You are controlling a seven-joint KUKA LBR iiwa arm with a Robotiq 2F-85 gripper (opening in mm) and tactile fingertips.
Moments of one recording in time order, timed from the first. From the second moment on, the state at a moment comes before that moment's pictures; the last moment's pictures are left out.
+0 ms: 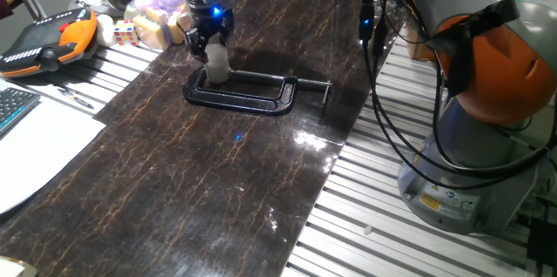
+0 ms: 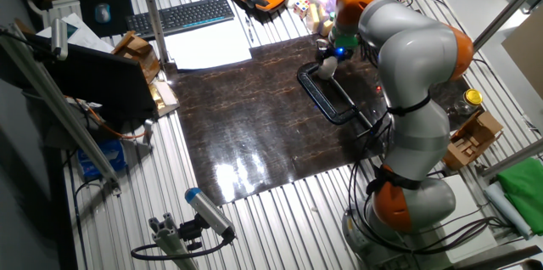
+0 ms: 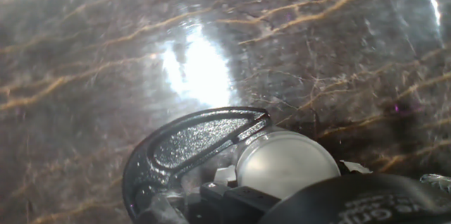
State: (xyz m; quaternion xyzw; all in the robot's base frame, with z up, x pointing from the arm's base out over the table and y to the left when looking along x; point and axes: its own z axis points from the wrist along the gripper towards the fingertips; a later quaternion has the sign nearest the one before) arm 0.637 -0.095 0.087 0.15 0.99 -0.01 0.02
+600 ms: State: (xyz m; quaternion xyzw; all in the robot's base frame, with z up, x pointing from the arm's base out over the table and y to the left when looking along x) arm 0.638 -0.095 0.086 0.25 0.97 0.00 0.03
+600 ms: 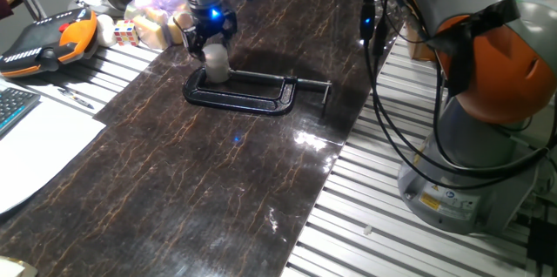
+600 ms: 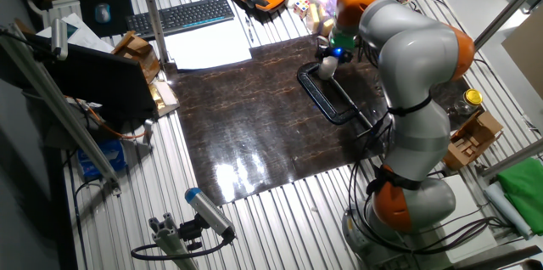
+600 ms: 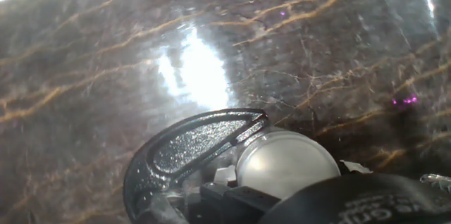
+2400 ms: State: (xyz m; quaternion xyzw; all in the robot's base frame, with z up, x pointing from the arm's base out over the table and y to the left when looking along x) arm 0.638 -0.096 0.083 0.54 0.84 0.01 0.04
